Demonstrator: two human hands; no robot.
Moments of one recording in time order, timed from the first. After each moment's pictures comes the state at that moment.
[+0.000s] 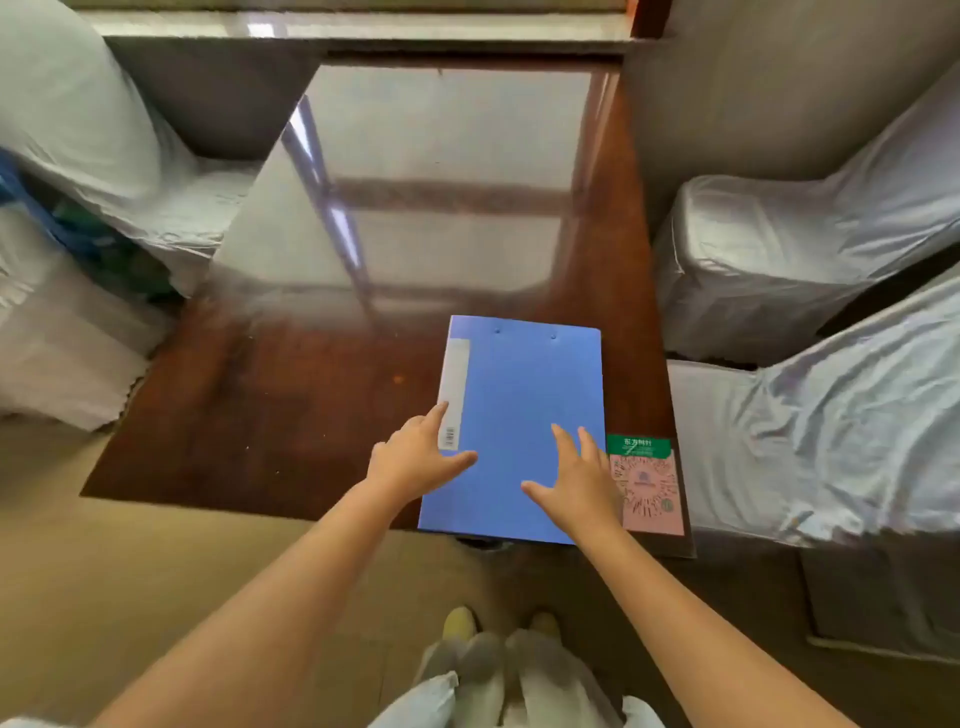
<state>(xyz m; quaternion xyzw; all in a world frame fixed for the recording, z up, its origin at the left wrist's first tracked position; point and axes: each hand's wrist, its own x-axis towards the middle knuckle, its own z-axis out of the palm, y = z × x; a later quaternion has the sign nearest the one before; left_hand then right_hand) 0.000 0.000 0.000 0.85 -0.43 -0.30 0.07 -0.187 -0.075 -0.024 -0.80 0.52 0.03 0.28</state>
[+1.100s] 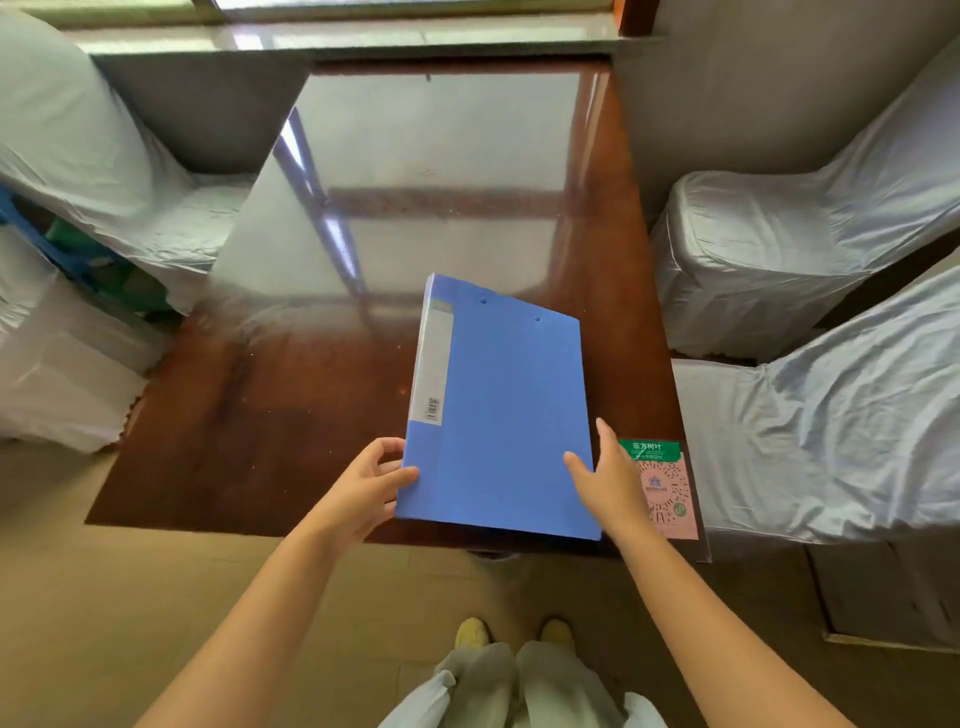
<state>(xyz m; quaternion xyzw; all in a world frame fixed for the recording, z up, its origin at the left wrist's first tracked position) 0.035 0.053 0.002 0.66 -0.15 -0.56 0.47 -0.191 -0.095 -0.027 -0.67 0.60 -0.07 0.43</state>
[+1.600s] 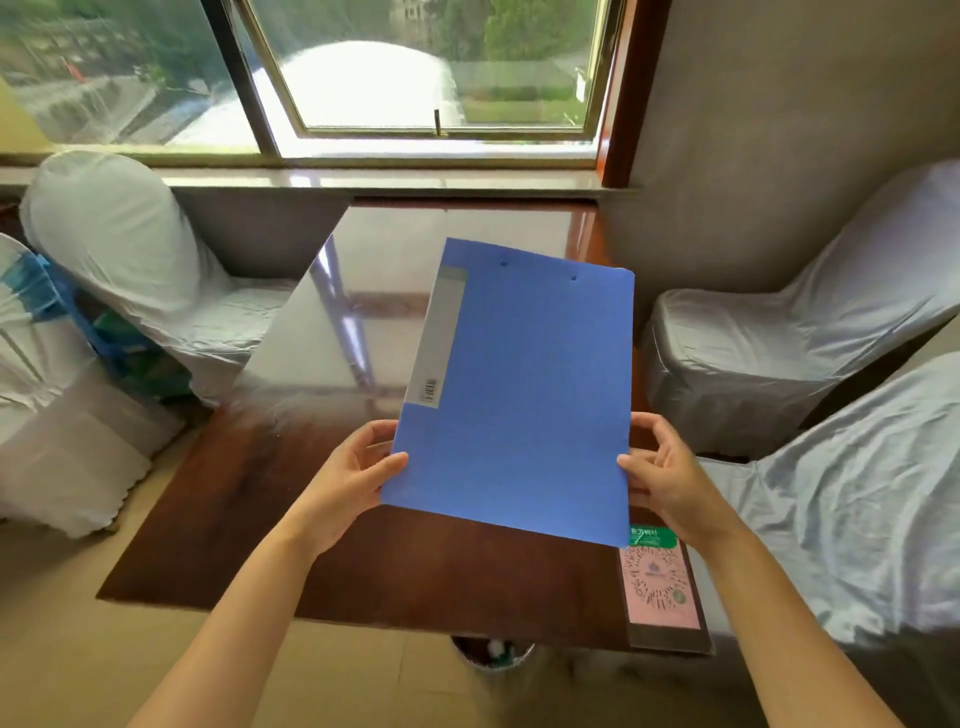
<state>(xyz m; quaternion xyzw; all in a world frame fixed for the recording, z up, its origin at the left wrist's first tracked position) 0.063 0.039 0.104 0.62 -0.33 -0.46 0.55 -0.216 -0.147 0.086 -0.59 0.36 -0.24 0.69</state>
